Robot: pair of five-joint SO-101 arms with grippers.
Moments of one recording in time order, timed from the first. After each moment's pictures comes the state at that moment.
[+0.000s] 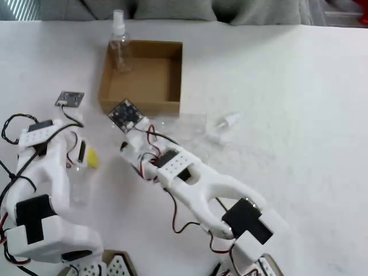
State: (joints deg) left arm -24.7 1.3 36.0 56.7 -20.2; right arm -45.7 6.9 35.5 10.1 6.2
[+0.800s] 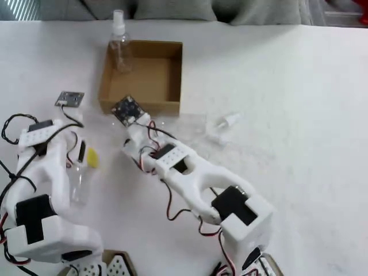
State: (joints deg) left arm -24.7 1.3 36.0 56.7 -20.2; right arm -43.6 16.2 28.8 9.8 6.2
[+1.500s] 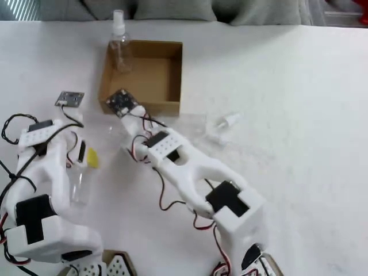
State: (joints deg) left arm -24.7 1.3 36.0 56.7 -20.2; right arm -43.2 19.4 16.3 27.5 6.2
